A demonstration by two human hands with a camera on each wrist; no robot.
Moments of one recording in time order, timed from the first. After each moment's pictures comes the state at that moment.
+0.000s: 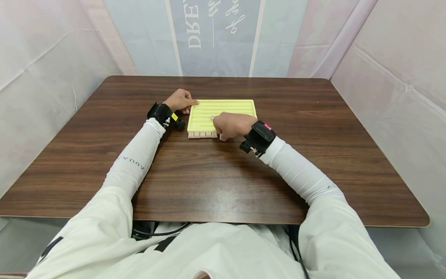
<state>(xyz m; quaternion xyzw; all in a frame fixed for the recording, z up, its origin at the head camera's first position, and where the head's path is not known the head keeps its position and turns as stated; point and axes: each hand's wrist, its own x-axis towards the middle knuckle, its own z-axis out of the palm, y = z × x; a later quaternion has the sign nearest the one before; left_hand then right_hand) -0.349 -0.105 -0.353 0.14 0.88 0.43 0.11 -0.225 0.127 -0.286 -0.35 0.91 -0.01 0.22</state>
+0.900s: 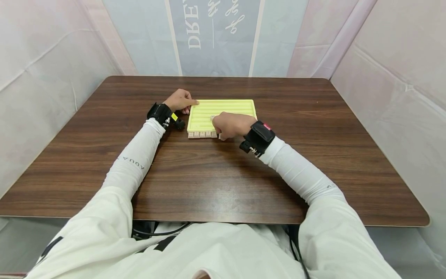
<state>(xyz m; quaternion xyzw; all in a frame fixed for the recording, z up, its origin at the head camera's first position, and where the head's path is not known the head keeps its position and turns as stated) -0.348 -0.105 -0.352 0.14 0.88 0.43 0.11 -0.224 0.128 -0.287 -0.35 0.91 0.00 0.21</state>
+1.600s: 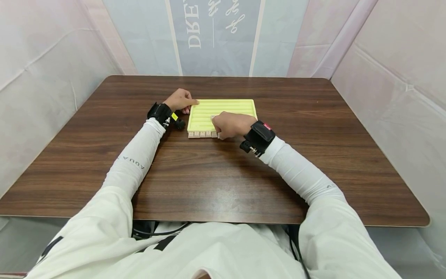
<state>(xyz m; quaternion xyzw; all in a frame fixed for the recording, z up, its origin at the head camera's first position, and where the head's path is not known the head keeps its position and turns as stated) -0.351 -0.105 -0.354 0.14 0.88 0.44 0.11 -0.225 0.128 -0.289 -0.34 0.92 -0.01 0.20</state>
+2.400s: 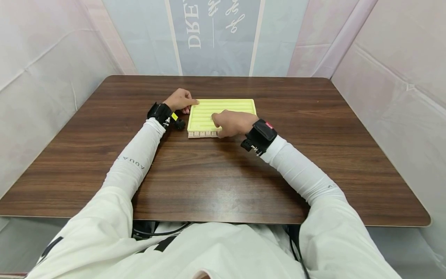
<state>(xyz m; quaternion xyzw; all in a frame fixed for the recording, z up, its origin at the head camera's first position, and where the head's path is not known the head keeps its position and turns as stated) -0.350 -0.105 -0.352 0.14 0.88 0.43 0.11 -0.229 0.132 -0.285 -0.33 0.92 -0.01 0.21</state>
